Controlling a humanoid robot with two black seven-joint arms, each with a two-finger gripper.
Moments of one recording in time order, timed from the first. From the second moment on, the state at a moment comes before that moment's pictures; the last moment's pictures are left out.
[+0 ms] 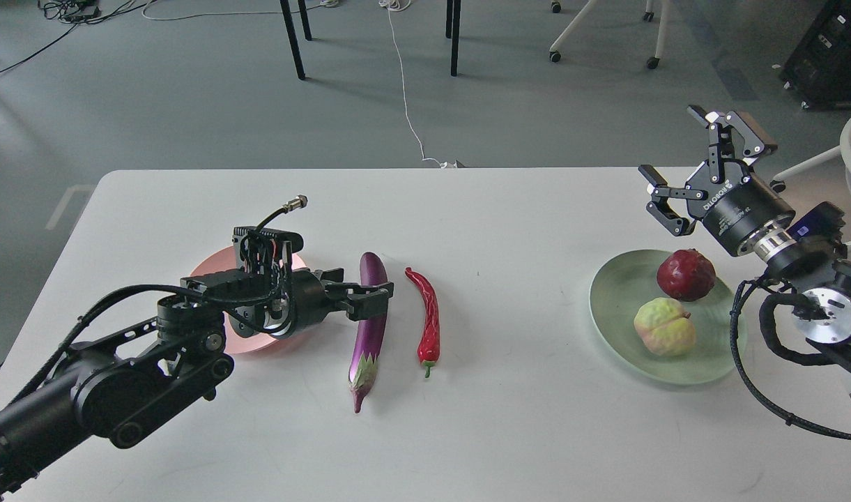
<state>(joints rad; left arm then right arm) -0.52 0.37 -0.69 -1.35 1.86 -0.40 0.09 0.70 -0.73 0.37 1.12 0.07 0.31 0.49</state>
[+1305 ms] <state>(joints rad) -0.59 0.25 -0.62 -1.15 1.84 -0.39 0.17 0.69 -0.74 0.38 1.13 0.07 0.31 0.49</state>
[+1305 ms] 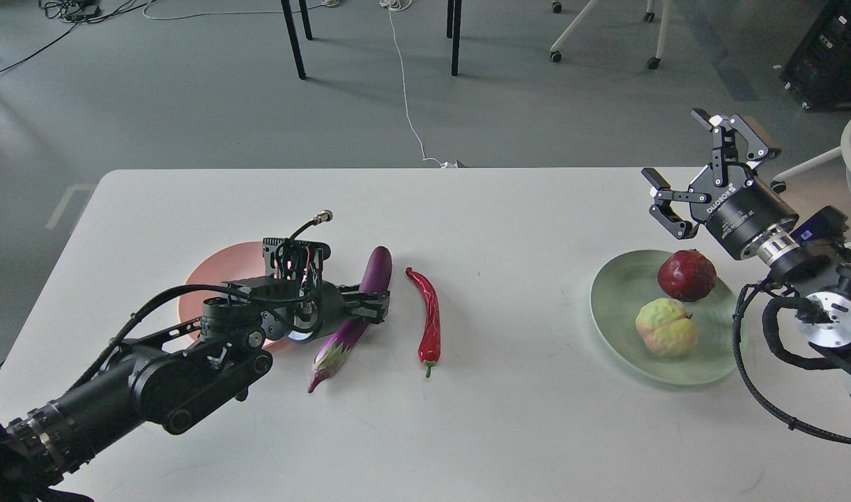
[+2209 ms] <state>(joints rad) -0.73 0.72 -0.42 -1.25 1.45 -0.39 0.01 0.68 -0.74 0.40 1.13 0.07 0.31 0.49</state>
